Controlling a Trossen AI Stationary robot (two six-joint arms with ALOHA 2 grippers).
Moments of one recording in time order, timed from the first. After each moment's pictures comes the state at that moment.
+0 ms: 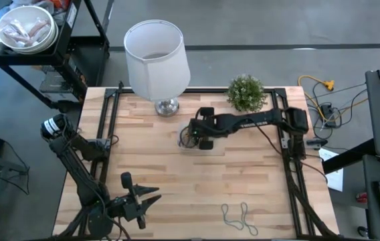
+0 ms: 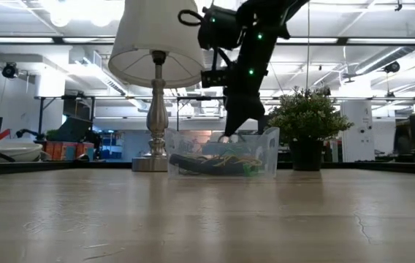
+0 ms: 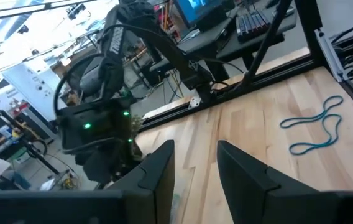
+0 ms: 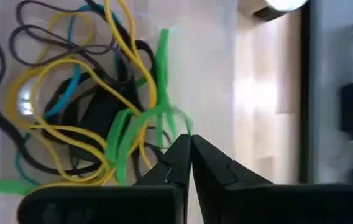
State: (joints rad) left arm -1.00 1.47 1.01 0.08 -1.33 0.06; right arm -0.08 1.94 1.43 -0.67 0.44 -0.18
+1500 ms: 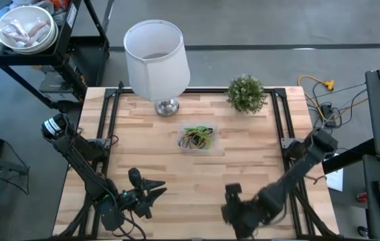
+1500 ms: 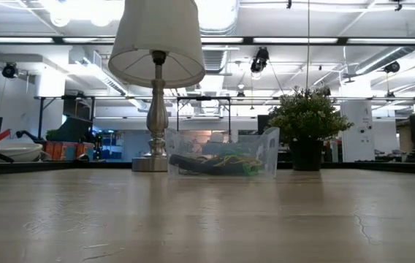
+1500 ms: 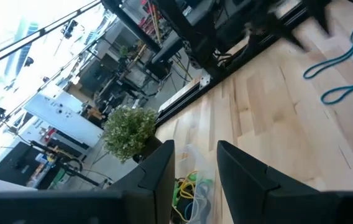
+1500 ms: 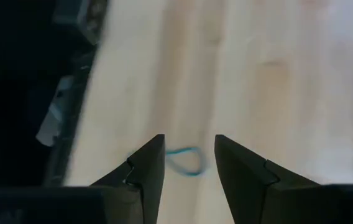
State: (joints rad) left arm -0.92 1.47 0.95 0.07 -1.26 0.30; right arm 0.77 1.82 1.43 -0.76 0.31 0.56
